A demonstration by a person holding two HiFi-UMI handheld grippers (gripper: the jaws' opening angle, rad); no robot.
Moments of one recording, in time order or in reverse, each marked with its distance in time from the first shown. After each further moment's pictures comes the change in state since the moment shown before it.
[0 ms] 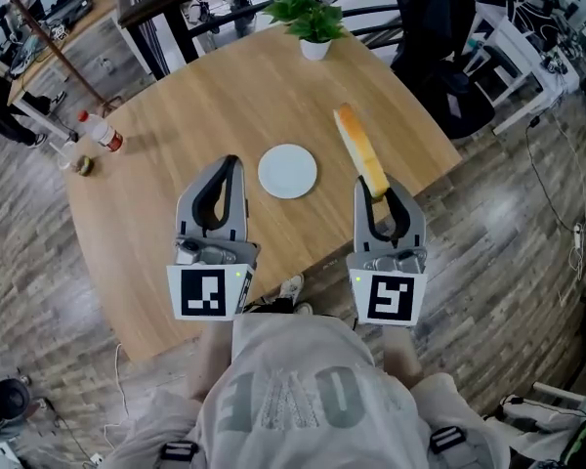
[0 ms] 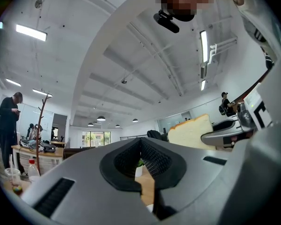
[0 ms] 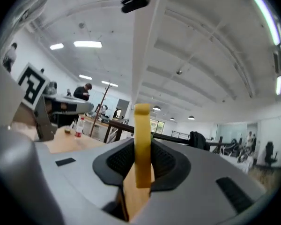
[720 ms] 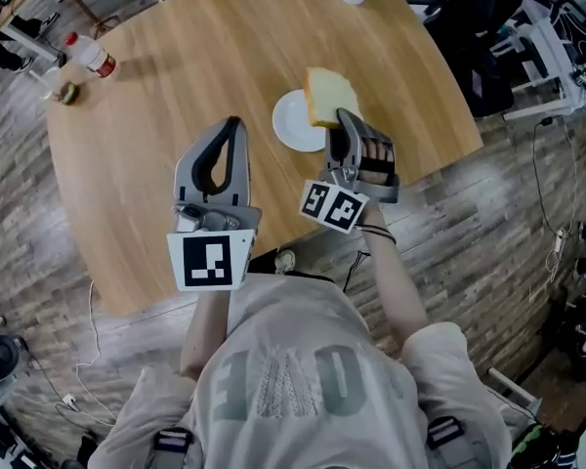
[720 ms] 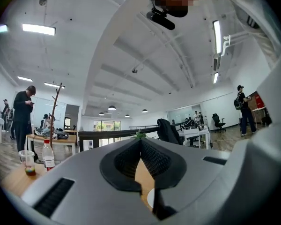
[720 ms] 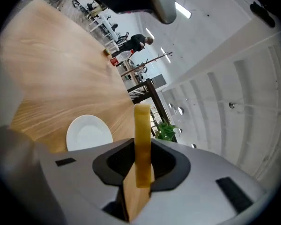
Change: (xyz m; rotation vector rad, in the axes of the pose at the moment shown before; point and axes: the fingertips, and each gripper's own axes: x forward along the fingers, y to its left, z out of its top) left arm -0.016 0.033 -0.071 -0.046 0.143 0.114; right arm 0.121 0.093 -0.151 -0.850 0.245 0.087
